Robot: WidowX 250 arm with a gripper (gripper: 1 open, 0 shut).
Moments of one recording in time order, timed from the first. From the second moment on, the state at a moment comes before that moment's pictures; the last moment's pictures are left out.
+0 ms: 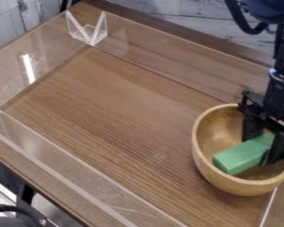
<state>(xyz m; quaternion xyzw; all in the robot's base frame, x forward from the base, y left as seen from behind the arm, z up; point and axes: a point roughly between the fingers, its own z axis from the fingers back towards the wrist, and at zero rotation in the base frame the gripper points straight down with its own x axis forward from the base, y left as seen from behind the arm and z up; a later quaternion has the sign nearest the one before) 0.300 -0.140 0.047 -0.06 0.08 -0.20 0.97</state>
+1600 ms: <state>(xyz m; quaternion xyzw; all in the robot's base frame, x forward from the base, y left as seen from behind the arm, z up) 0.327 -0.027 0.196 -0.09 0.00 -0.05 0.99</state>
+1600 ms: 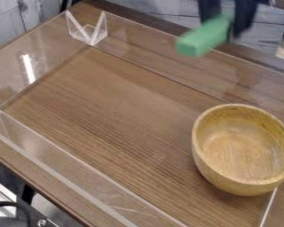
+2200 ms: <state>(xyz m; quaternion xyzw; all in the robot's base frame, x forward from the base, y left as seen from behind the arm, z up) 0.311 -0.071 0.176 -0.08 -0.04 -0.11 0.99</state>
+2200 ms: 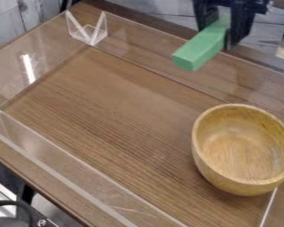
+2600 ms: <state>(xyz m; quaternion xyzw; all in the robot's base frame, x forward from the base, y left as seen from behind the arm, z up) 0.306 -0.086 0.162 -0.07 -0.07 -0.13 0.99</state>
